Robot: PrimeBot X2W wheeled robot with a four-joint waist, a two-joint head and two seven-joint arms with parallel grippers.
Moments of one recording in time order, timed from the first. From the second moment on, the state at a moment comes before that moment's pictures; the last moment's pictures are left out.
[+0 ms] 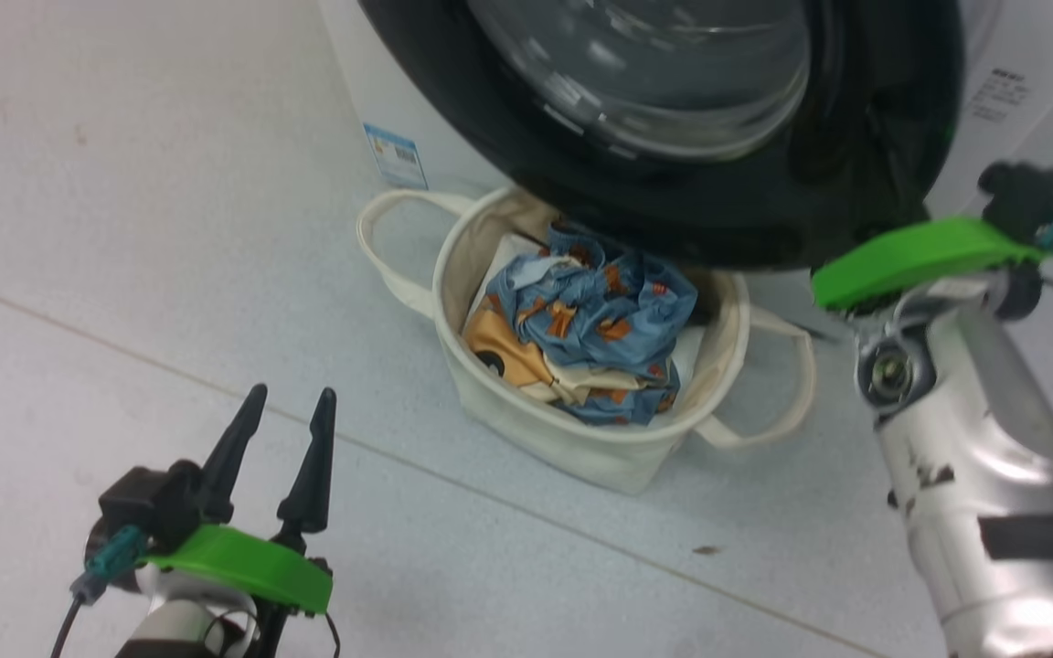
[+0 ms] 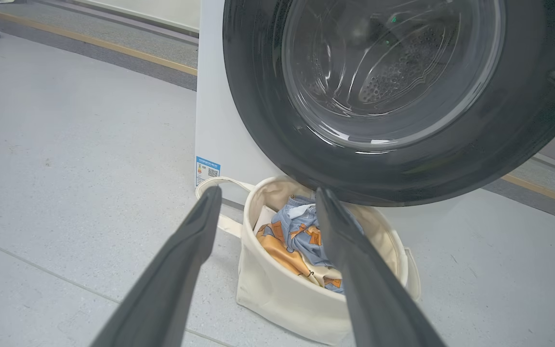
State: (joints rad) left arm -0.27 0.30 -0.37 0.25 -0.57 0.02 -0.24; right arm -0.74 -0.06 0.05 0.66 0.46 0.13 -0.25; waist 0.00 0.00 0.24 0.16
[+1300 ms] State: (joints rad) left arm -0.28 0.26 -0.24 0.34 -0.51 -0.06 -0.25; right arm -0.92 -0.07 -0.06 0.93 0.31 0.13 -0.25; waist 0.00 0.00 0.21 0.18
